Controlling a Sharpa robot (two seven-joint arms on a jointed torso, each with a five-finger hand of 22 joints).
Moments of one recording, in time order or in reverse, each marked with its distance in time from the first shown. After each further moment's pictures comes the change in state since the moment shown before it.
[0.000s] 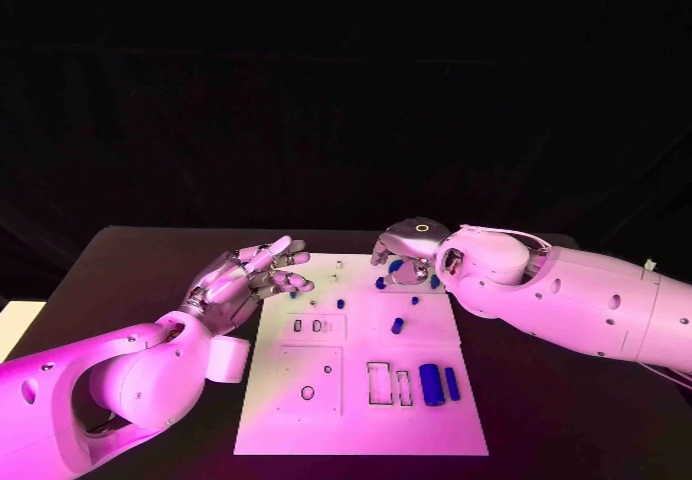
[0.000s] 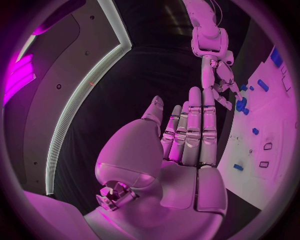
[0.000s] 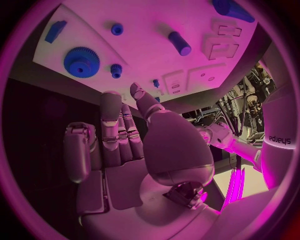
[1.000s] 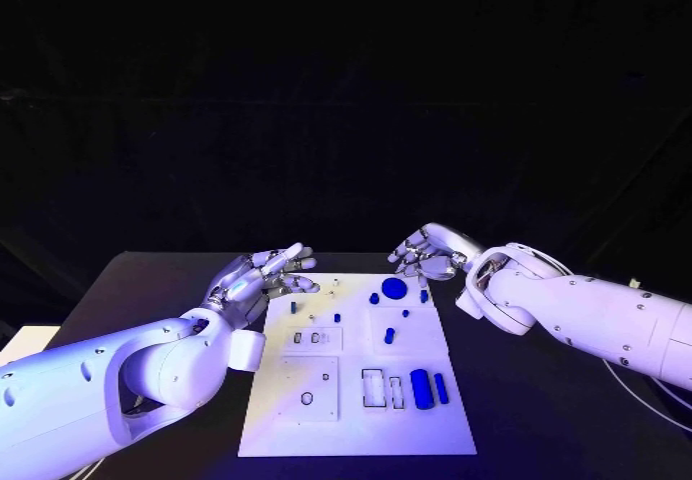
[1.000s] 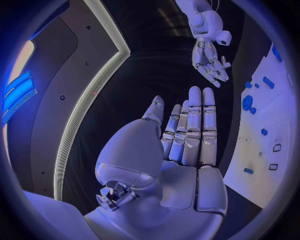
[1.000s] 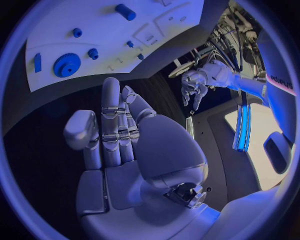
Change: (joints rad) left arm -0.036 0.060 -0.011 -0.120 -0.006 -0.013 0.013; left_hand 0.013 -0.003 0.006 0.000 0.000 0.015 -0.014 0.016 0.000 0.011 -0.011 0.019 0.000 0.012 -0.005 0.000 -0.023 0.000 0.007 -0.007 0.000 0.000; right arm -0.066 -0.019 -0.010 -0.107 0.622 -0.185 0.230; right_hand 0.109 0.095 -0.145 -0.037 0.074 0.005 0.003 0.028 0.001 0.235 -0.041 0.026 0.023 0.005 -0.018 -0.326 -0.235 0.046 -0.119 -0.029 -0.194 -0.302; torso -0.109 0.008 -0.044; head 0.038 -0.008
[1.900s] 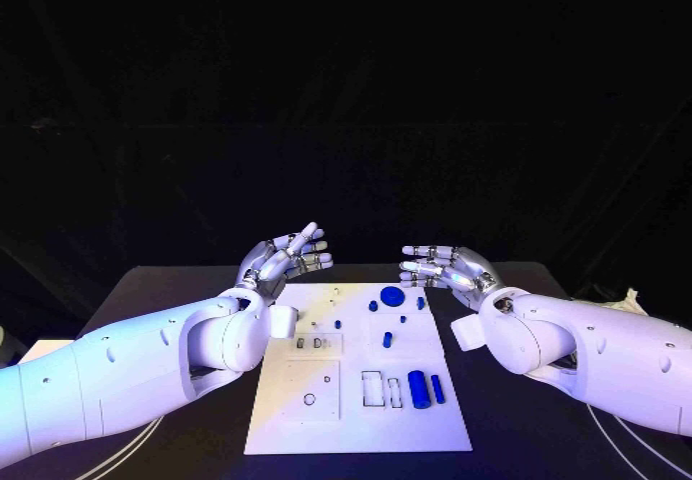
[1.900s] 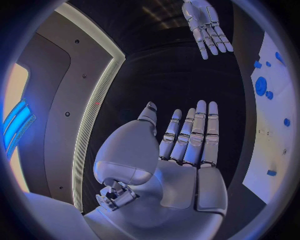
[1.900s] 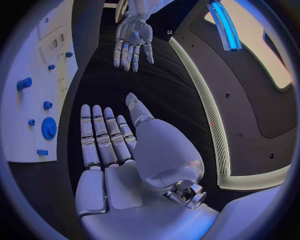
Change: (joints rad) left arm -0.009 0.223 -0.006 -0.276 -0.019 -0.116 0.042; left_hand -0.119 0.007 -0.015 0.101 0.059 -0.148 0.004 0.022 0.007 -0.202 0.070 0.024 0.000 -0.284 0.088 -0.114 -0.163 0.002 -0.266 0.103 -0.130 -0.040; right arm -0.114 -0.091 -0.022 0.145 1.022 -0.009 0.233; right_hand -0.002 0.083 -0.128 0.079 -0.003 -0.335 0.043 0.029 0.005 -0.404 0.148 0.051 -0.018 -0.592 0.193 -0.350 -0.266 0.071 -0.624 0.202 -0.927 -0.860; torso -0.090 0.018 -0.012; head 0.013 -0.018
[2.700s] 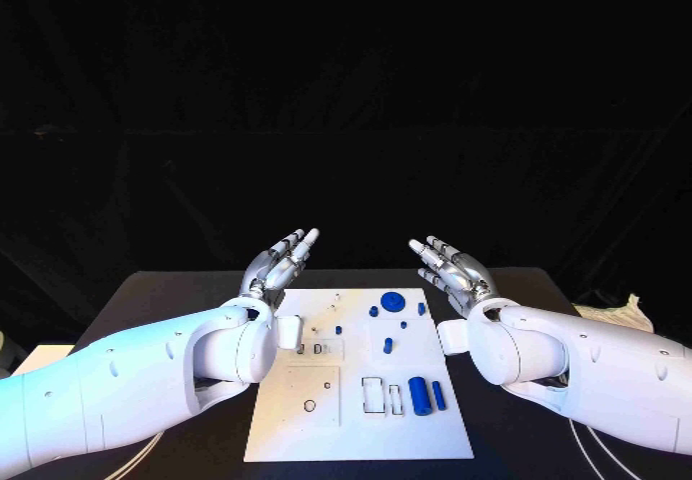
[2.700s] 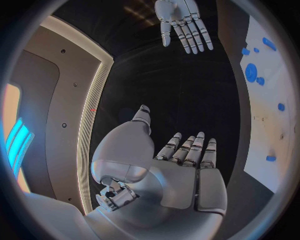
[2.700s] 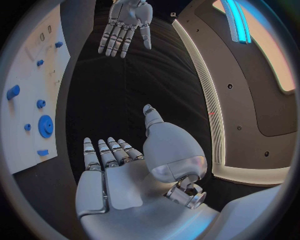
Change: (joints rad) left arm -0.009 0.005 0.010 0.052 -0.060 -0.187 -0.054; left_hand -0.150 -0.006 -0.018 0.038 -0.006 -0.595 -0.065 -0.100 -0.047 -0.694 0.024 -0.109 -0.046 -0.703 0.067 -0.191 -0.072 -0.072 -0.665 -0.005 -0.346 -0.114; right arm -0.012 0.018 0.011 0.094 0.164 -0.208 0.061; right_hand -0.303 0.037 -0.060 0.215 0.109 -0.629 -0.058 -0.110 -0.058 -0.750 -0.030 -0.128 -0.049 -0.802 -0.010 -0.174 -0.061 -0.054 -0.613 -0.010 -0.323 -0.121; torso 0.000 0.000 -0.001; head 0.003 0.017
